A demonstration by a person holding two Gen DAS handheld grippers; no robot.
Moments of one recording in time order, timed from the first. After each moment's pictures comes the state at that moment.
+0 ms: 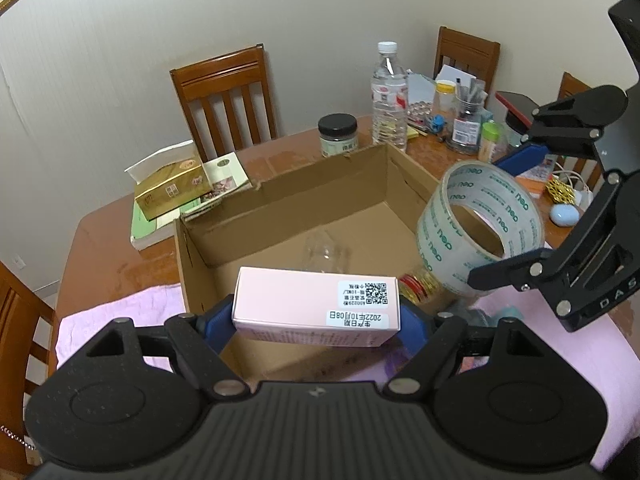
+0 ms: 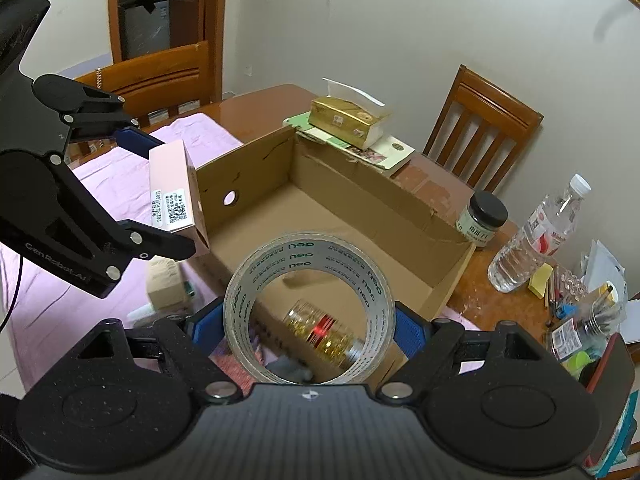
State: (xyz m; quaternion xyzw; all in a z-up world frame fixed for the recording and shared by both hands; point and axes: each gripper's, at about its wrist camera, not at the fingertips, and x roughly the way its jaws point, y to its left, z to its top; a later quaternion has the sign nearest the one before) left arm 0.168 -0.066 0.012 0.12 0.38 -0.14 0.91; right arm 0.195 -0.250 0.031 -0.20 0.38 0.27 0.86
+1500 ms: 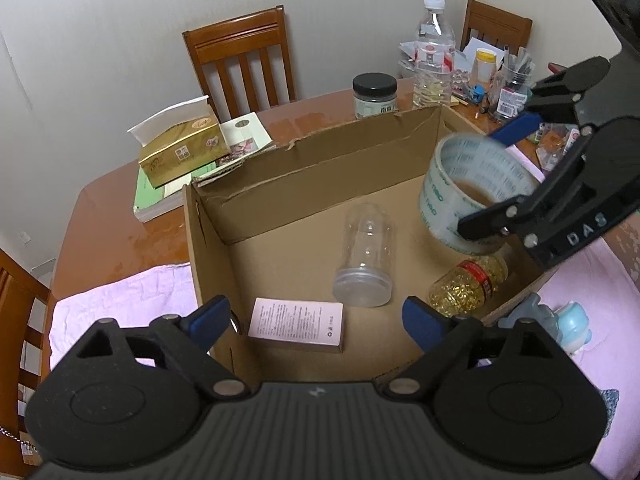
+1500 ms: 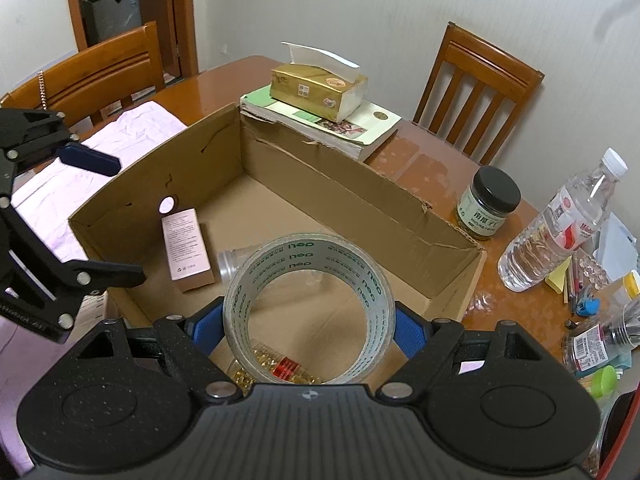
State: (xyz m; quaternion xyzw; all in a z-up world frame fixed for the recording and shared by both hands) left arm 0.215 -0.049 -0.031 0.12 0.43 -0.11 0.89; right arm 0.286 -0.238 -0.015 -0.18 0.43 0.24 0.85
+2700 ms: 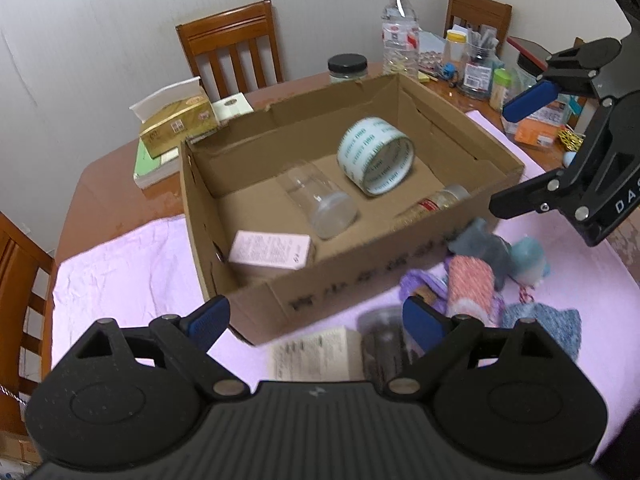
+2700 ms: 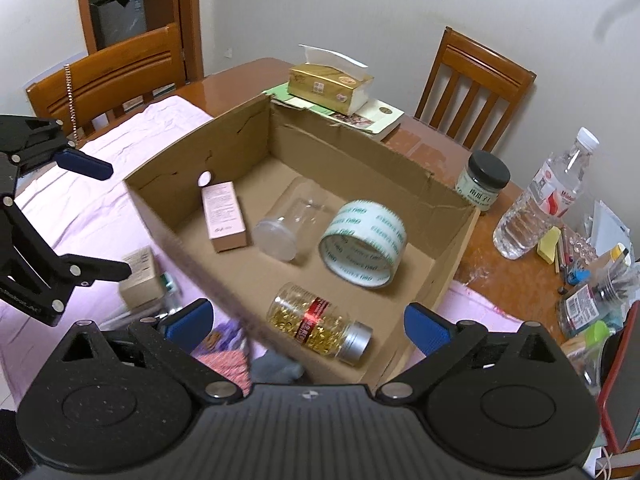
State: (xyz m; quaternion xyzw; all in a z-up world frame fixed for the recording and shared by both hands) left arm 0.137 -0.051 -0.032 0.12 0.44 -0.12 0.88; right arm 0.203 -0.252 0.000 -0.17 0.43 0.25 0.85
